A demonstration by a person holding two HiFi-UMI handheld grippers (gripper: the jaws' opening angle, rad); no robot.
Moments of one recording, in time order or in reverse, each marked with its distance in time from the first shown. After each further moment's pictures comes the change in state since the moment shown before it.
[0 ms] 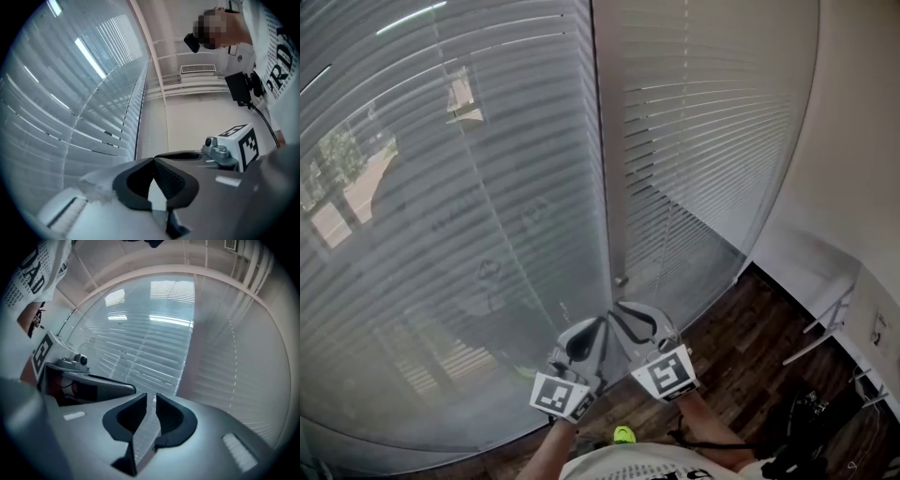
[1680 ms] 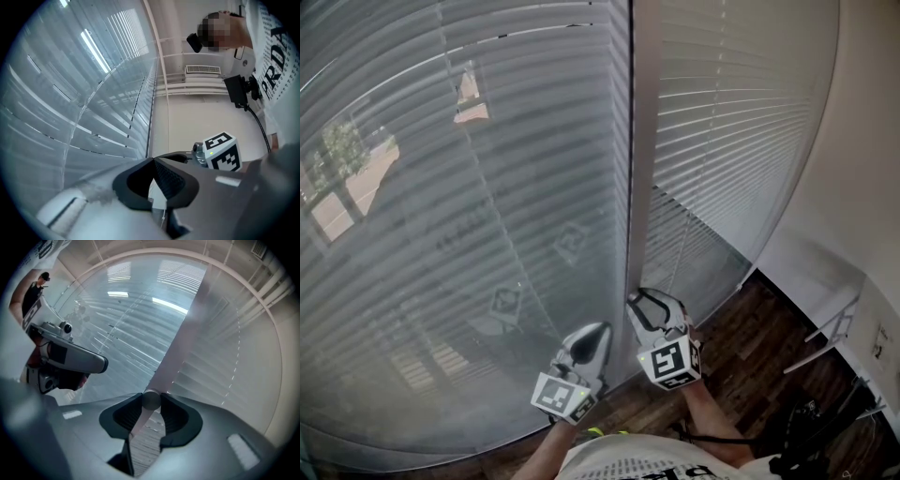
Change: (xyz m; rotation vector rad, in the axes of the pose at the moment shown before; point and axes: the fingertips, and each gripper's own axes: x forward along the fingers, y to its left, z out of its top) left arm 0.012 0.036 -0.023 -0.053 0.030 -0.011; right arm 0.046 -0.052 -0.055 -0.124 0.180 -0.119
